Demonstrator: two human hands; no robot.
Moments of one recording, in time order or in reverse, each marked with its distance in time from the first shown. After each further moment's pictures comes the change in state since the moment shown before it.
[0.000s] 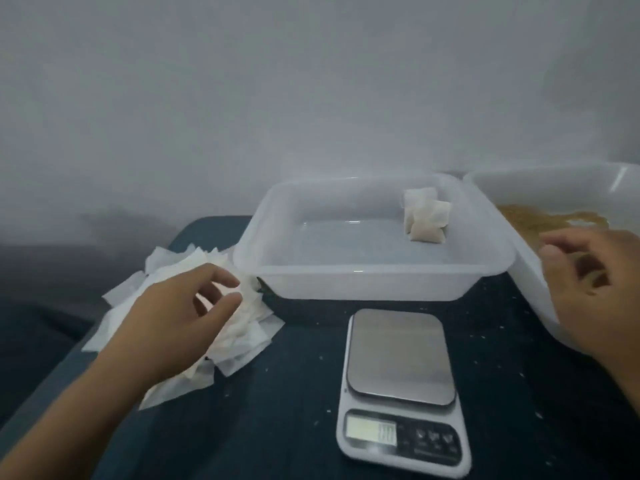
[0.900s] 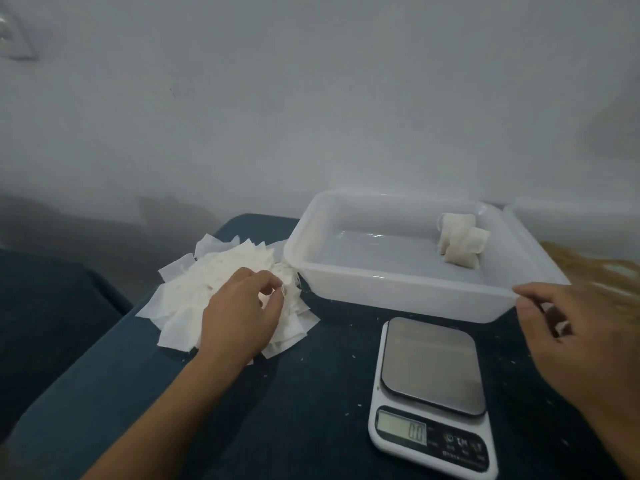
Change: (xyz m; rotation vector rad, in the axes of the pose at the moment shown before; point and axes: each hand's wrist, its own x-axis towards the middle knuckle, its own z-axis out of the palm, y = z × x) left_hand 0.001 -0.032 0.055 -0.008 0.279 -0.083; right_hand -0.025 -0.049 0.027 0.037 -0.058 -0.180
